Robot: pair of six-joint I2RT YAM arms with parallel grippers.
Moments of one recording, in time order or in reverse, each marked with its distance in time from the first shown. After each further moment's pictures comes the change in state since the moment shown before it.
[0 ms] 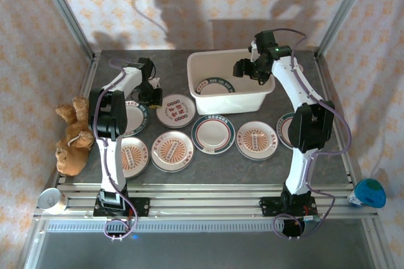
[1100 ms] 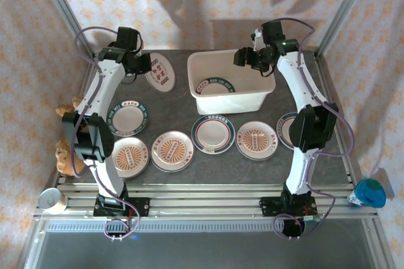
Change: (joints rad) left arm -0.002 -0.356 0.097 0.135 -0.202 -0.179; right arm -0.029 0.004 0.130 0.006 -0.117 0.000
